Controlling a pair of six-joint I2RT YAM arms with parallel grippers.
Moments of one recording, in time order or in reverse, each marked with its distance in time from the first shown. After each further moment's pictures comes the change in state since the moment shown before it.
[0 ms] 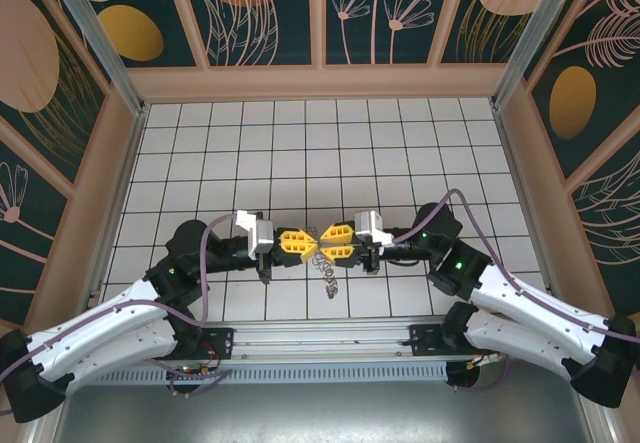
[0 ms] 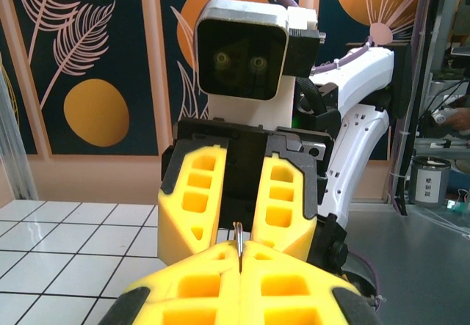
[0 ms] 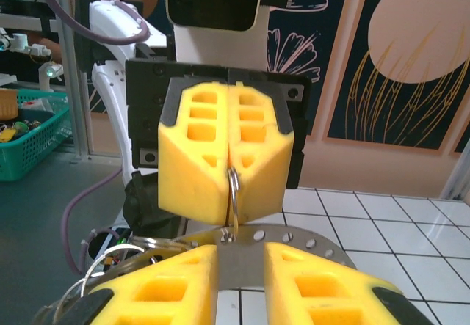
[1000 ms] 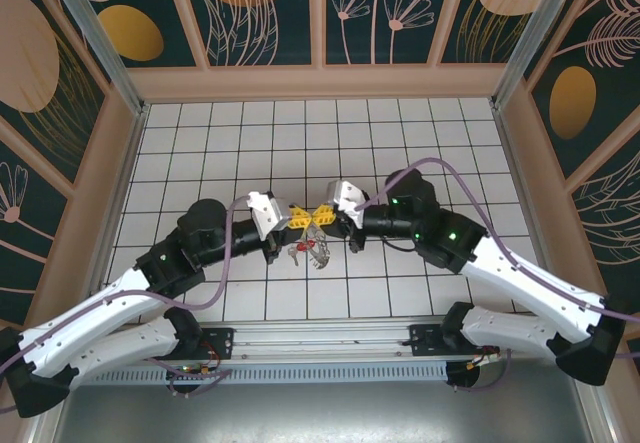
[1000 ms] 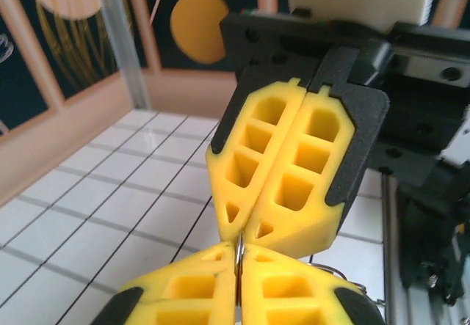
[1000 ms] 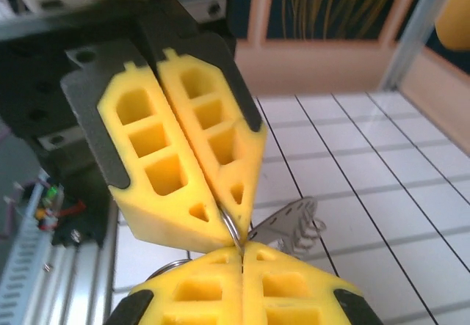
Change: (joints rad) left arm 0.013 0.085 0.216 -0.464 -0.319 0.187; right arm 0.021 0.218 0.364 -0.523 0.275 -0.136
